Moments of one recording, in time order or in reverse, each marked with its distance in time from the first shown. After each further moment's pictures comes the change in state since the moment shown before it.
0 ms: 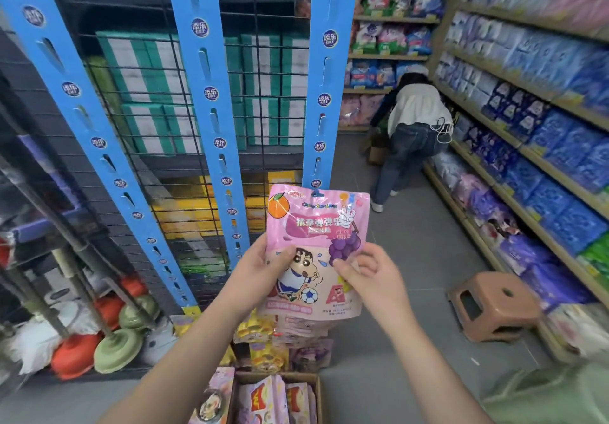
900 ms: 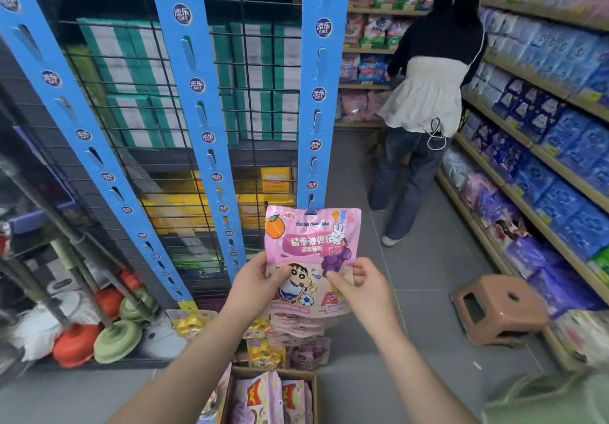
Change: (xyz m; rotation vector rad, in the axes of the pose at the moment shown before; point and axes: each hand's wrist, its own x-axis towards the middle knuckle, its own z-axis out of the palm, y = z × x) left_hand 0.019 -0.054 0.014 0.167 0.164 -0.118; right_hand 0.012 0.032 -0.005 -0.283 0.028 0.055
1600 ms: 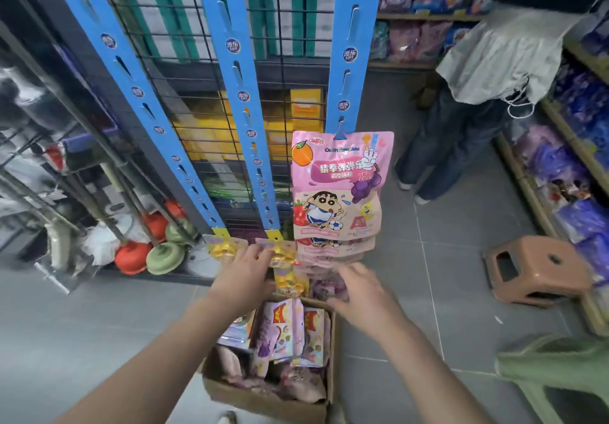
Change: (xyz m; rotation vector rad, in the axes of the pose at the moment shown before) left_hand -0.069 -0.082 -0.027 1.270 -0.217 -0.033; right_hand -0.073 0.051 0.019 -0.834 -0.517 -0.237
